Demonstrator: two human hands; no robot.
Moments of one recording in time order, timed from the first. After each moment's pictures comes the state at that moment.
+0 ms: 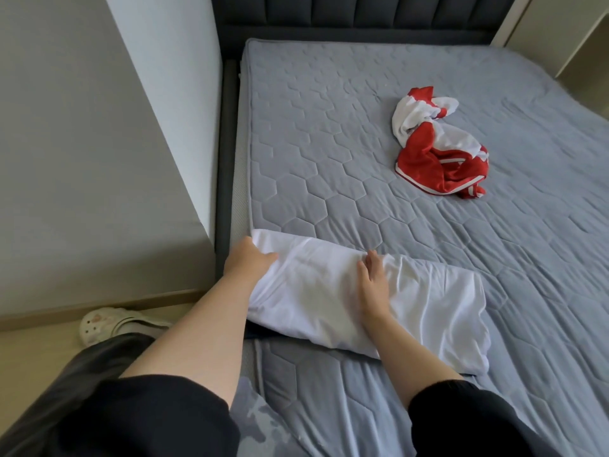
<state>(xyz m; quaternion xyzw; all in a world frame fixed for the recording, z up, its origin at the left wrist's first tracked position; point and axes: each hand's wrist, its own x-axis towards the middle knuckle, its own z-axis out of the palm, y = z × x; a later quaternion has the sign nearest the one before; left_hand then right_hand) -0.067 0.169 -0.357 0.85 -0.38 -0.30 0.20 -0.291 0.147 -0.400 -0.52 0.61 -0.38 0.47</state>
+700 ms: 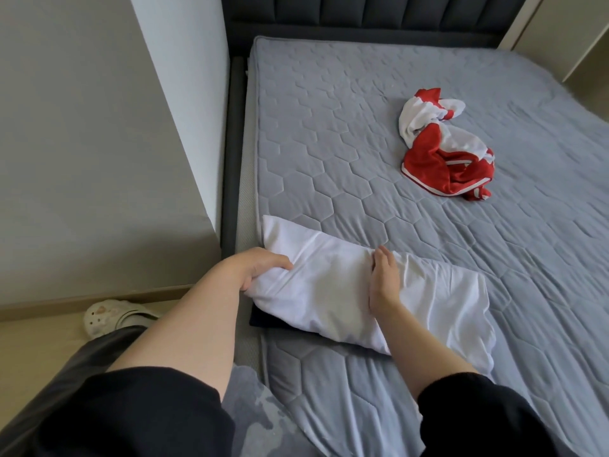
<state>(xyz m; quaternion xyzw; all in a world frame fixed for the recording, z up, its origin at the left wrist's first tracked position) -0.060 0.180 -0.353 0.74 -0.27 -0.57 0.24 -0.289 0.131 -0.389 -0.43 0.61 -0.43 0.50</state>
